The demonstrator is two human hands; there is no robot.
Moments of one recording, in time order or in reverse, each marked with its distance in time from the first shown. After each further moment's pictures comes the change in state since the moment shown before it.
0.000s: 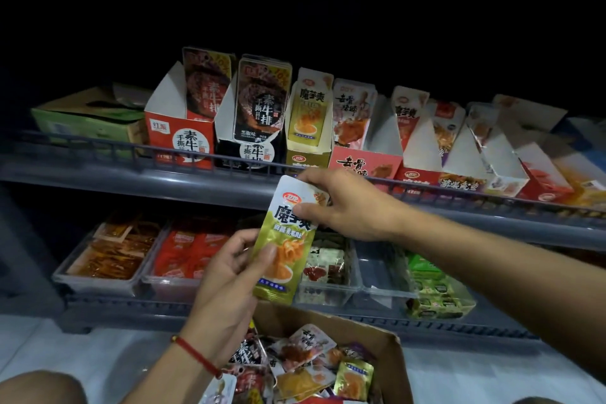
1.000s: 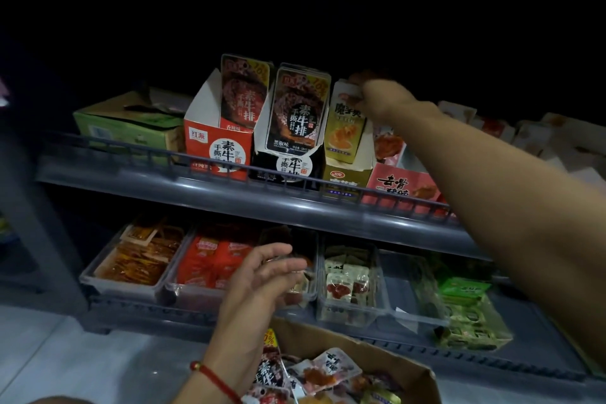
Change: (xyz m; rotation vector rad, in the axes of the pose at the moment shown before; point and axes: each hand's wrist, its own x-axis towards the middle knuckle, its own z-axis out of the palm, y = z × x) left_hand 0.007 0.012 -0.017 0.104 0.086 -0.047; right_hand 0.176 0.059 -0.087 -0.475 0.337 0.280
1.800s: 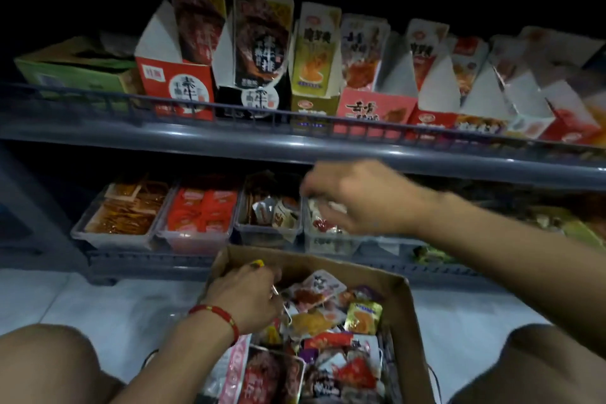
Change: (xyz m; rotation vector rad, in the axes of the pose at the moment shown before) left_hand -0.008 -0.054 -0.020 1.693 -0.425 0.011; right_hand -0.236 -0.015 0.040 0.008 -0.180 -0.675
